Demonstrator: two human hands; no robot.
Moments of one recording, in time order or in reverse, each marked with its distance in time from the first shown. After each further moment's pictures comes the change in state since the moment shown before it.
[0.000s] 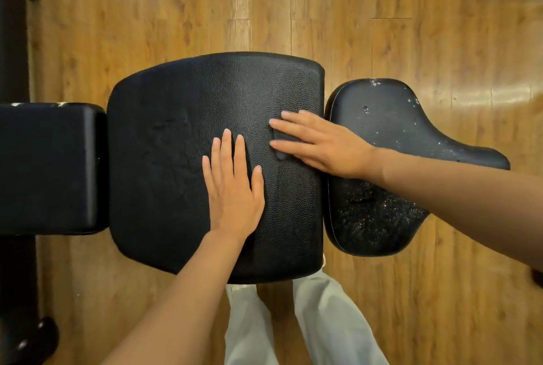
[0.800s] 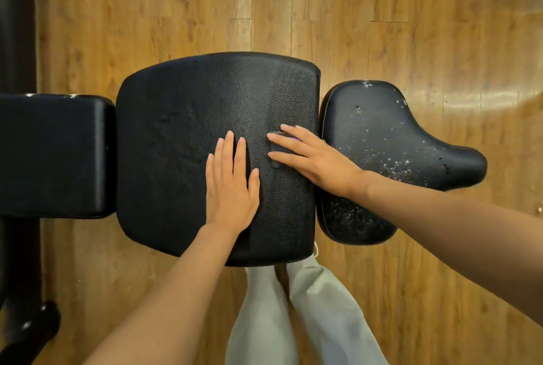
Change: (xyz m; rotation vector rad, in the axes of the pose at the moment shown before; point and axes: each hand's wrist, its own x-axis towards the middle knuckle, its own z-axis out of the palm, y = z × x) left_hand -0.012 -0.005 -0.010 0.038 -0.069 0.039; right_hand -0.007 -0.044 -0.002 0.119 -0.026 0.158
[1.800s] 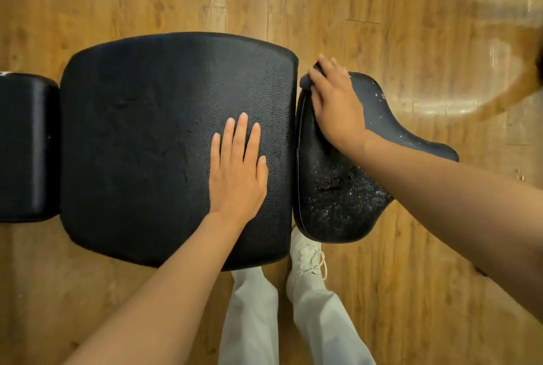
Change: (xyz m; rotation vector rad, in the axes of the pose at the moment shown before) left_hand 0.015 0.043 0.028 0.085 0.074 0.155; right_hand 0.007 0.056 -0.032 -0.159 0.220 0.700
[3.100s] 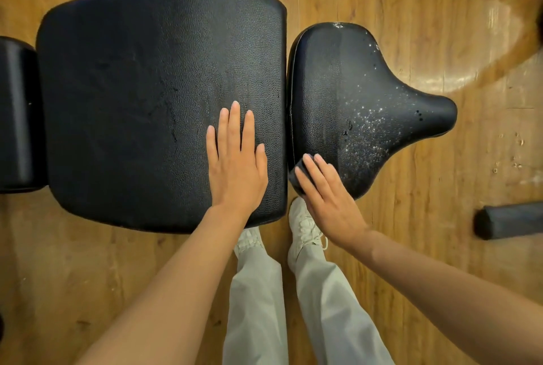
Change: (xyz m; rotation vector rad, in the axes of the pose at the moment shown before) left_hand -0.047 0.018 0.012 -0.022 0.039 -0.051; right_hand -0.238 -0.006 0.038 -0.131 -0.086 -0.313
